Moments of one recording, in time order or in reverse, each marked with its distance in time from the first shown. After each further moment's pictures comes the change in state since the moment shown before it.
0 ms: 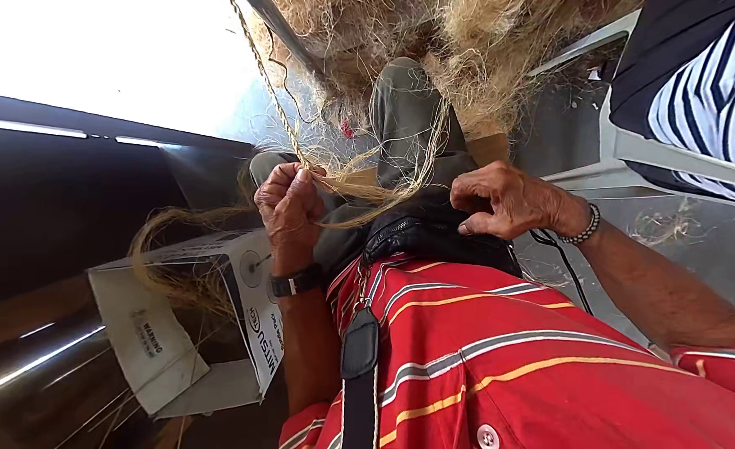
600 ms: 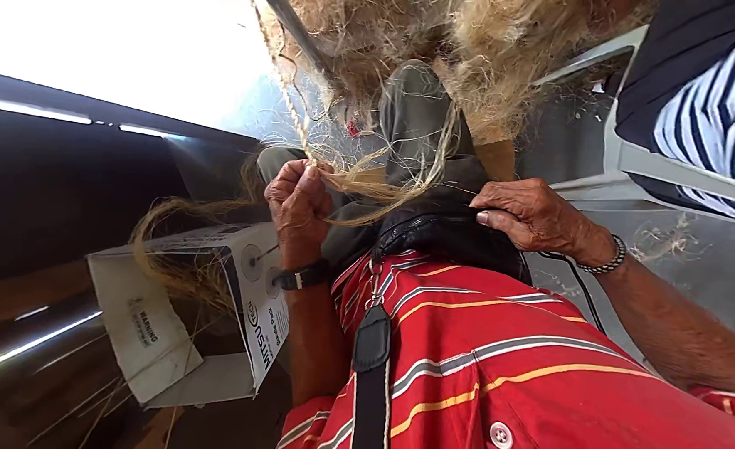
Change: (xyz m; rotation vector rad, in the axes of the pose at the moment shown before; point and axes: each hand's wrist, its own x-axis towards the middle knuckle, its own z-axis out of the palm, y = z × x) left_hand 0.010 -0.005 -0.004 -0.098 0.038 0.040; right_hand -0.022 -0.017 0.006 -0.127 0.185 -0.051
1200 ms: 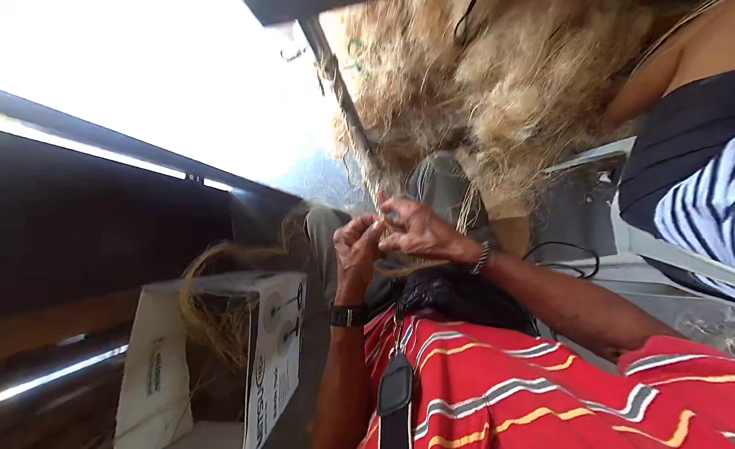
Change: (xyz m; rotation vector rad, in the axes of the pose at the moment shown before) left_hand 0.017 -0.008 0.035 0.241 0.161 -0.088; right_hand 0.166 -0.018 0.068 0.448 -0.066 0.402
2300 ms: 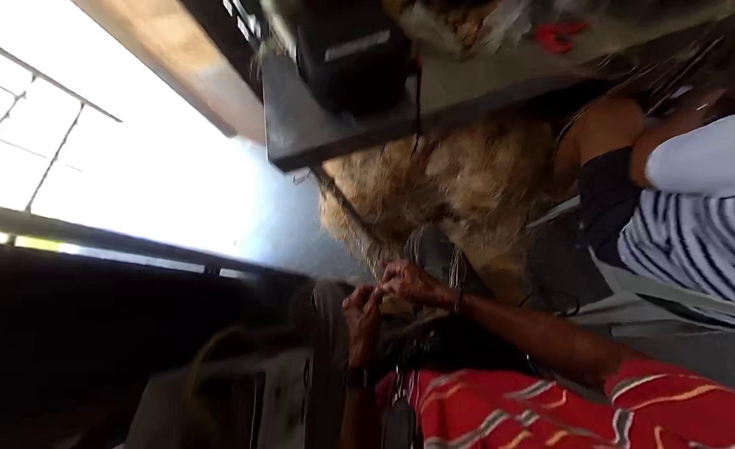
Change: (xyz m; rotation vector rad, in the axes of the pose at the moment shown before) left_hand -0.004 0.010 0.012 0.464 0.110 0.112; right_hand 0.020 0.009 -0.013 -0.049 0.072 -0.051
